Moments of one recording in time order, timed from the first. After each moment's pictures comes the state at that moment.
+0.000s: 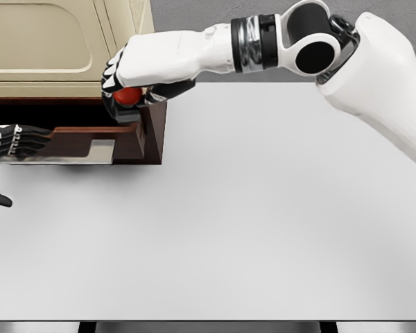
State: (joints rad) left arm -0.52 1.51 -0.75 -1.77 0.99 -0.04 -0.61; right arm -1.27 -0.34 1.00 -1.40 0.07 -0.54 0.61
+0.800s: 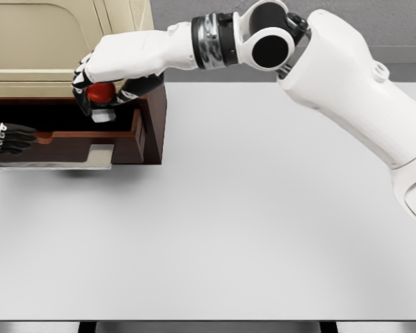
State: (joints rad) left arm -0.50 1.56 -0.74 -1.77 1.01 -0.05 -0.61; right arm -1.30 -0.20 1.03 -1.25 0.07 -0.51 0.61
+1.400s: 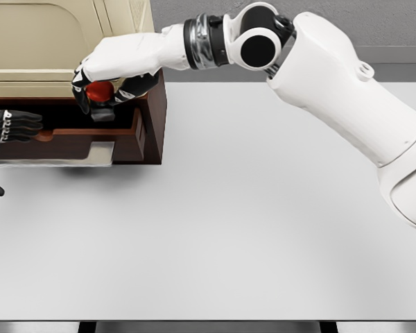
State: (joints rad) left arm -0.53 1.53 -0.72 -1.77 1.04 -0.09 -0.61; right arm -1.31 -0.15 1.05 -1.15 0.08 -0.51 0.61
